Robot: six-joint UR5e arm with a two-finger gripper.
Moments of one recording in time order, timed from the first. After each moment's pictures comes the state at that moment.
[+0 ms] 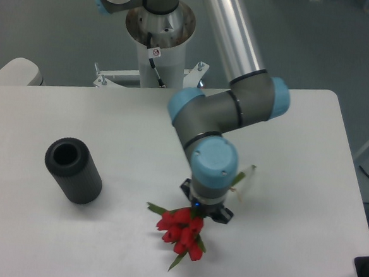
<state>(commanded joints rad) 2.33 -2.15 -1.41 -1.18 1.61 0.77</state>
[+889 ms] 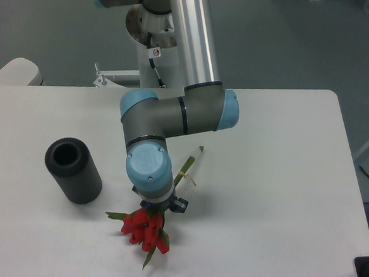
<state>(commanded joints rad) 2.24 -2.15 -1.48 -1.17 1.67 0.63</state>
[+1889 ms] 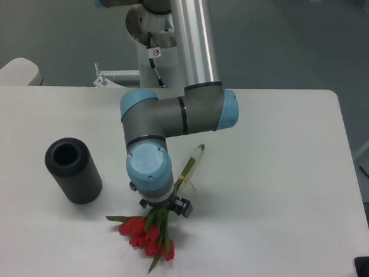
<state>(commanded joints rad) 2.29 -2.12 -1.47 -1.17 1.66 0.83</state>
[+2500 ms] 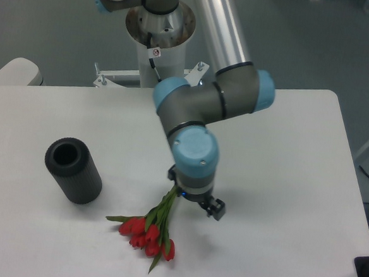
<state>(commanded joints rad) 2.44 -2.12 -1.42 -1.17 1.62 1.28</state>
